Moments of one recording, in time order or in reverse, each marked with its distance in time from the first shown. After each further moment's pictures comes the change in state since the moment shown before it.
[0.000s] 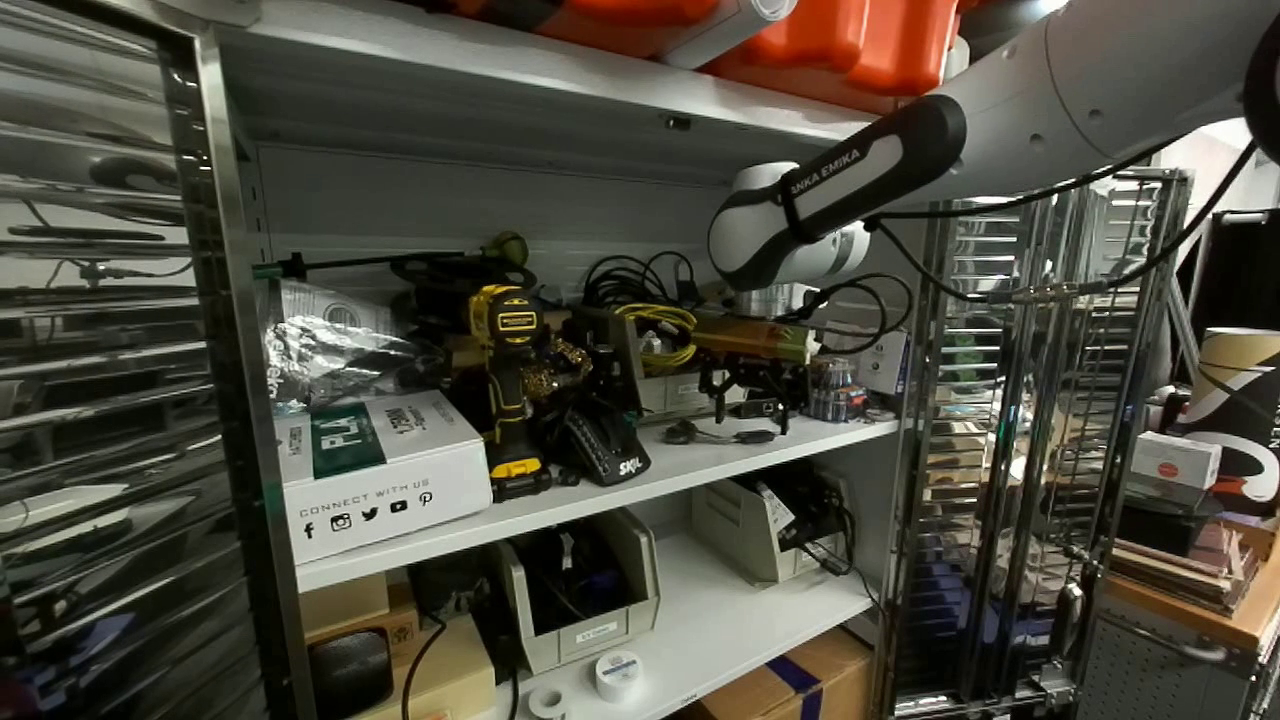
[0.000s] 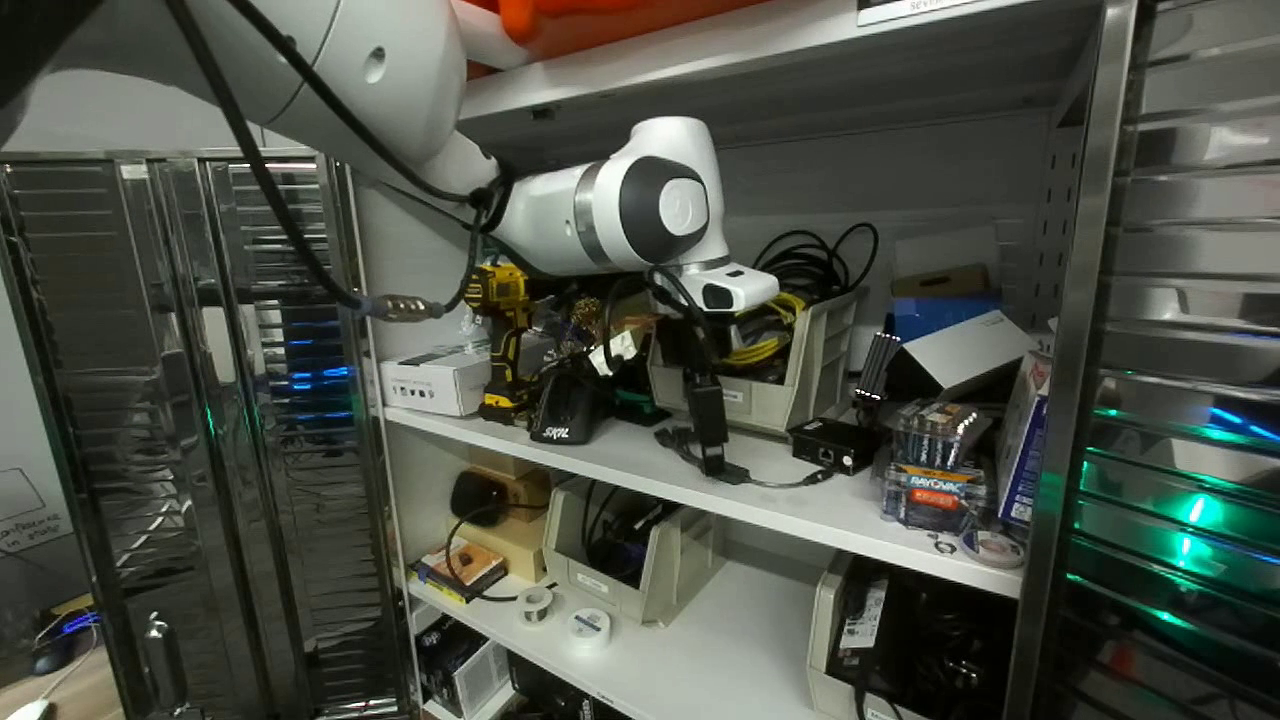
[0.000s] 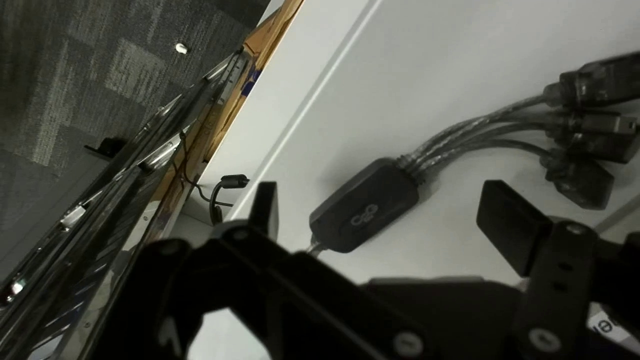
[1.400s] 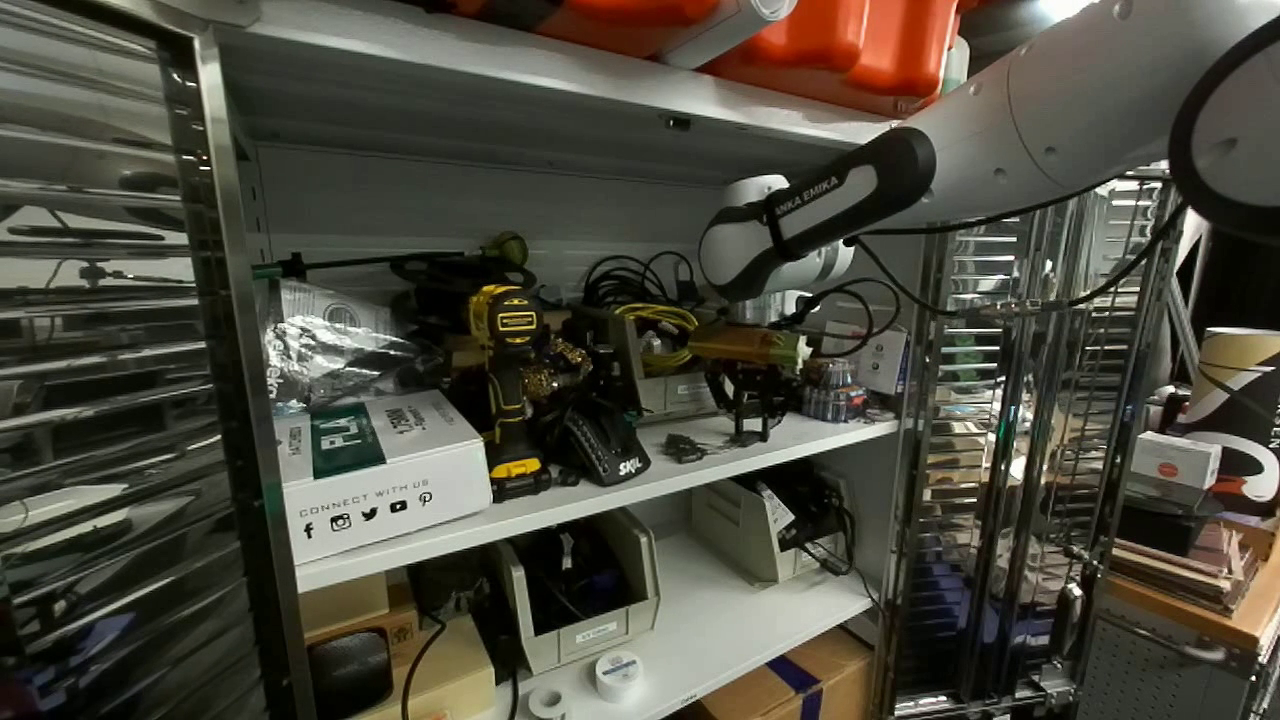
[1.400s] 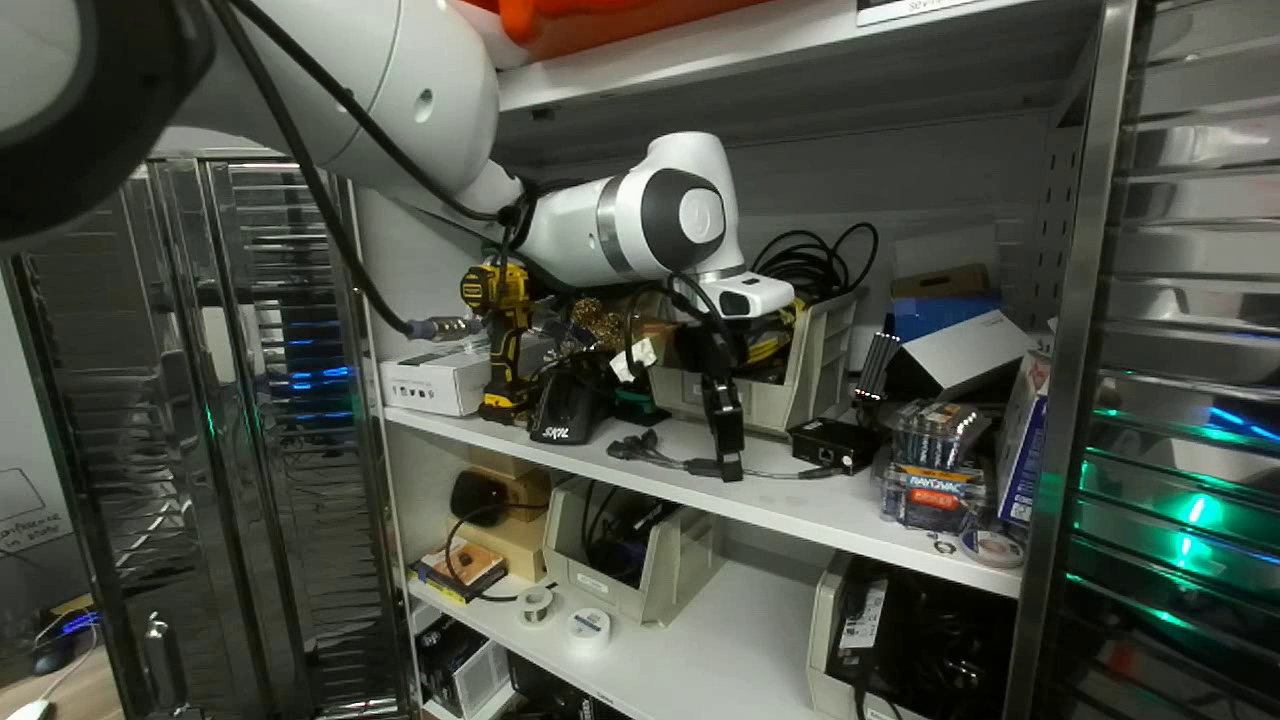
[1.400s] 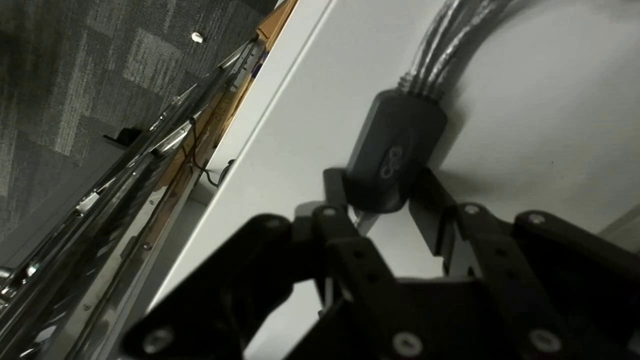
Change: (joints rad) arm 0.003 0.090 -0.020 0.118 -0.026 -0.055 0.012
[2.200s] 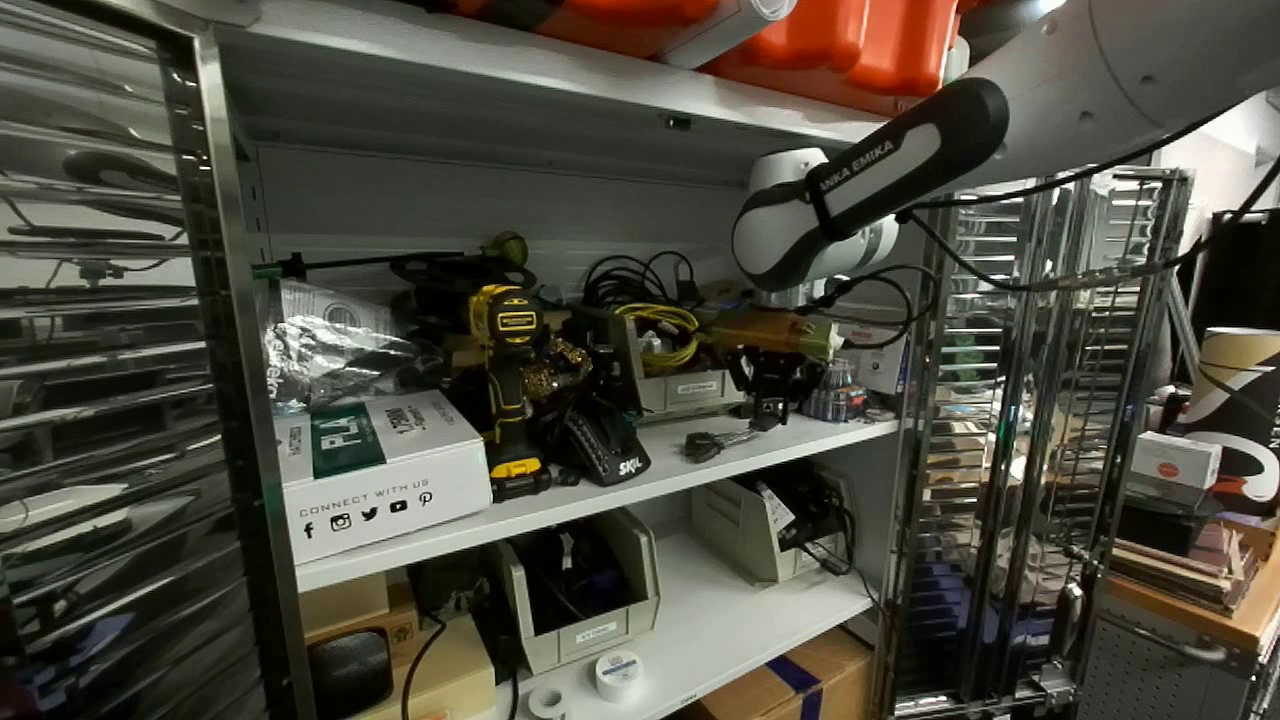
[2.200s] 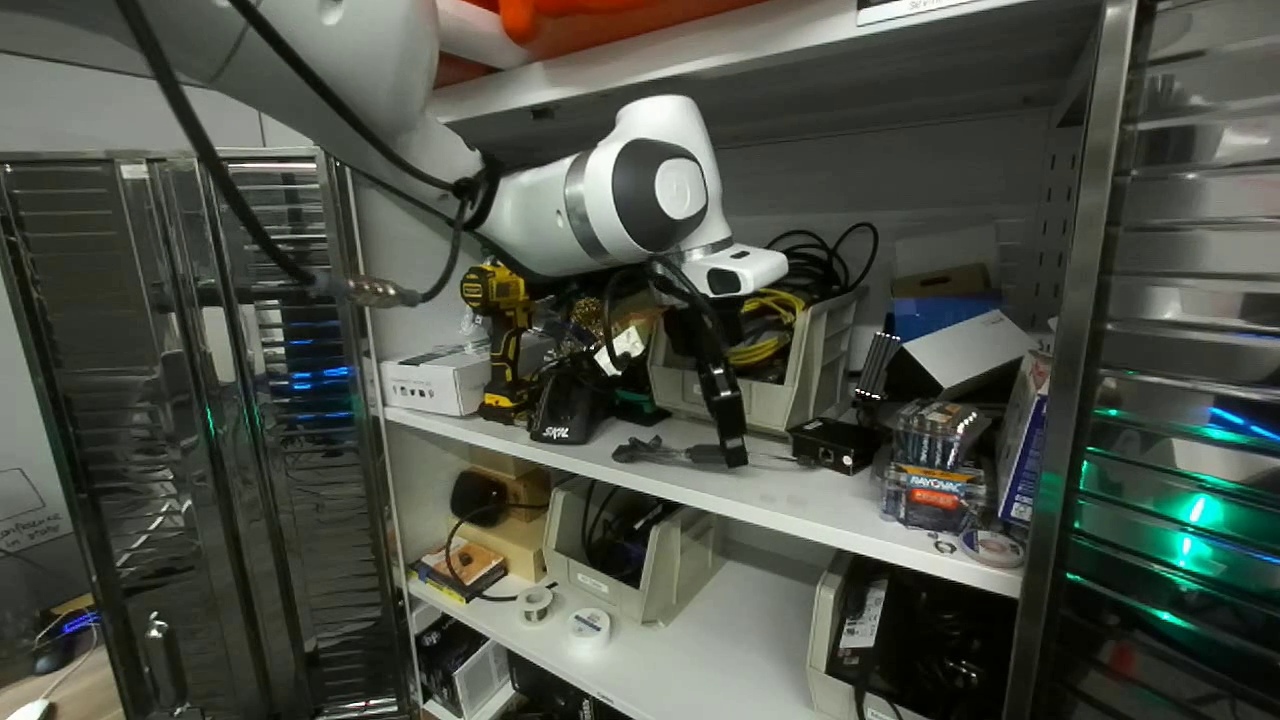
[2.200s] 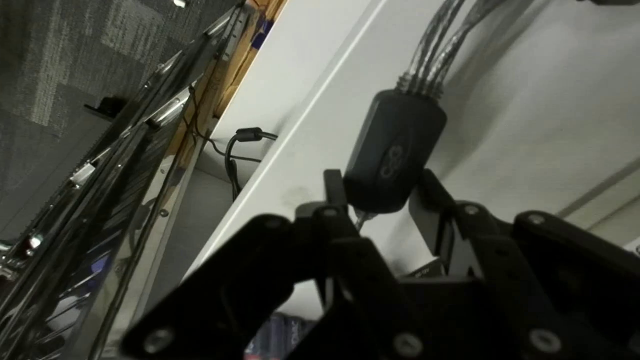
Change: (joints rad) arm 0.005 -0.176 -0.011 -0.231 -0.059 0.155 0.016
